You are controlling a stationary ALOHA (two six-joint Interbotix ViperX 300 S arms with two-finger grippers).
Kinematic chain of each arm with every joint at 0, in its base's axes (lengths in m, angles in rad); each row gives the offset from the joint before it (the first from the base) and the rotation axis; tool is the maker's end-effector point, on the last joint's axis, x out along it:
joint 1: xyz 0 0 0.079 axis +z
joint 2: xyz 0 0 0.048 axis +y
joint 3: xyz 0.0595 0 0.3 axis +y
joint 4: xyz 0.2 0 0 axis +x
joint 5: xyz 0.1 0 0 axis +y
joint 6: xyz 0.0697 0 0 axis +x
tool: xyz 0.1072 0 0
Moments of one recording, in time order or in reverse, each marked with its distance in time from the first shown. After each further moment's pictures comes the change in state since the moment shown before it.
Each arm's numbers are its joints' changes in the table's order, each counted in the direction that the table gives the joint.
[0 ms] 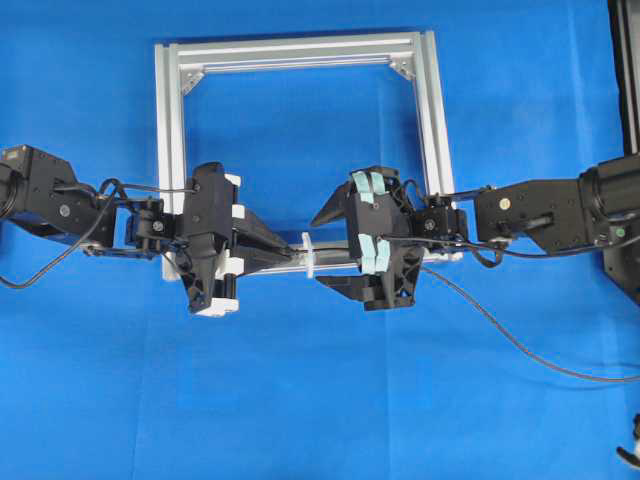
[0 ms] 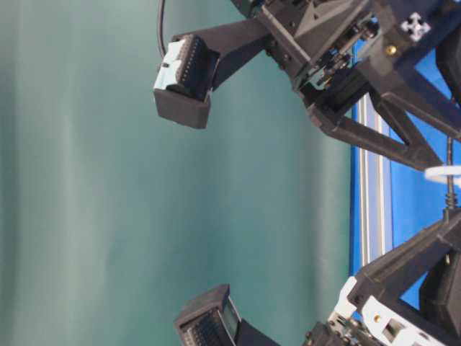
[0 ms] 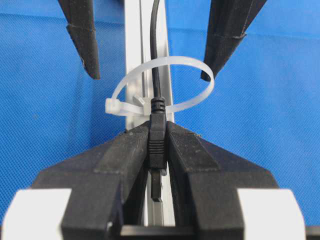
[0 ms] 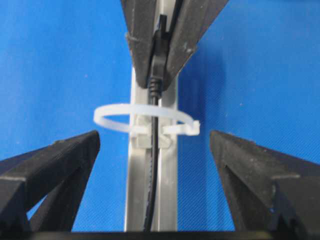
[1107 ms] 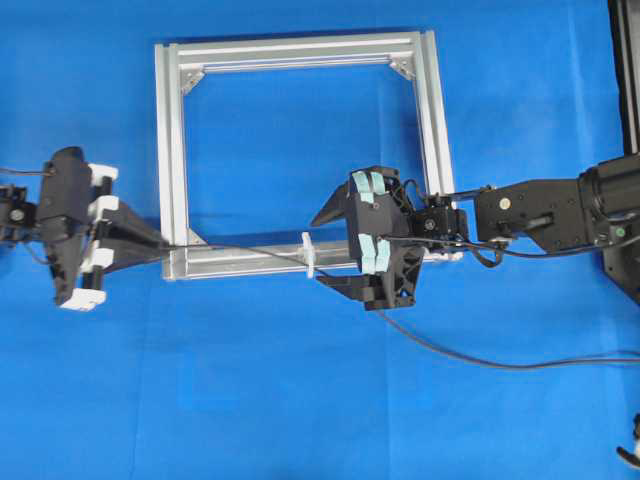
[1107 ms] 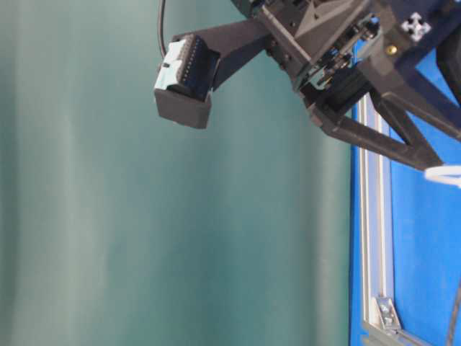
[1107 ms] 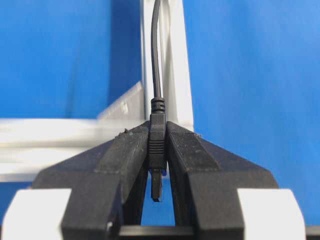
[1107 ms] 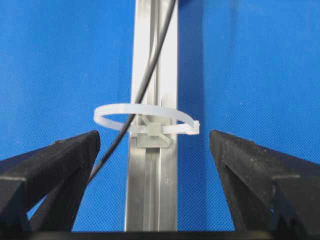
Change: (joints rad) left arm -0.052 -0.417 0.469 0.002 0.015 -0.075; right arm 0.000 0.000 0.002 0.000 0.000 0.002
